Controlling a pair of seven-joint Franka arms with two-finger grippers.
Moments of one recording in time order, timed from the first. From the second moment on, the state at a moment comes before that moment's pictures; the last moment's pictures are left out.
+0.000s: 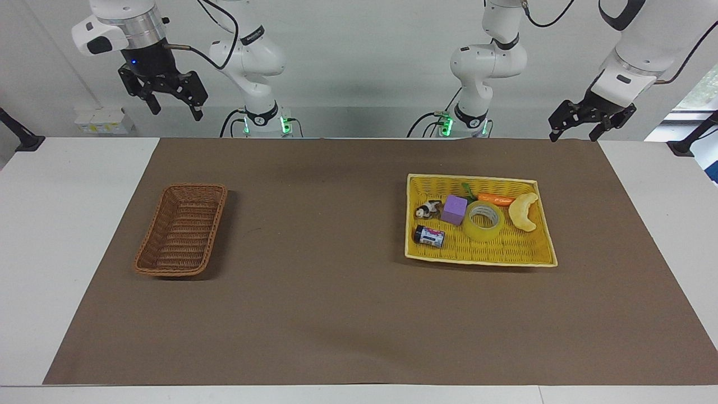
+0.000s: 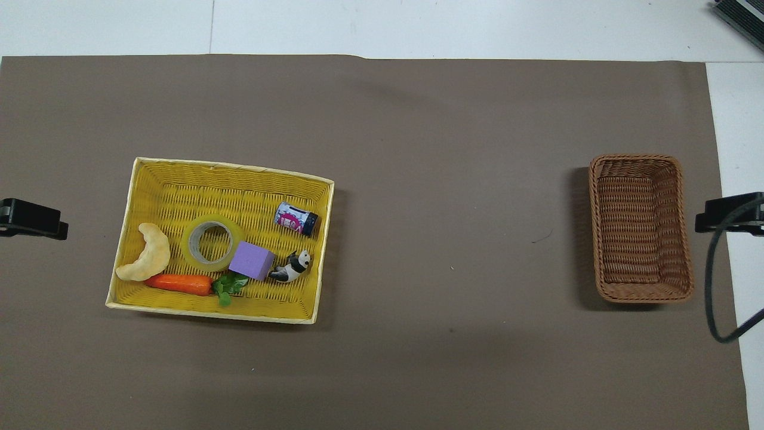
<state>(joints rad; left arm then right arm) 0.00 -0.09 0.00 -1.63 -0.02 1.47 0.02 -0.11 -0.13 0.09 -1.56 -0.01 1.45 0.18</state>
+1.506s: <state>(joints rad) 0.00 -0.09 0.00 -1.63 -0.01 1.48 0.02 0.04 -0.13 -0.04 -1.56 -0.02 1.43 0.13</state>
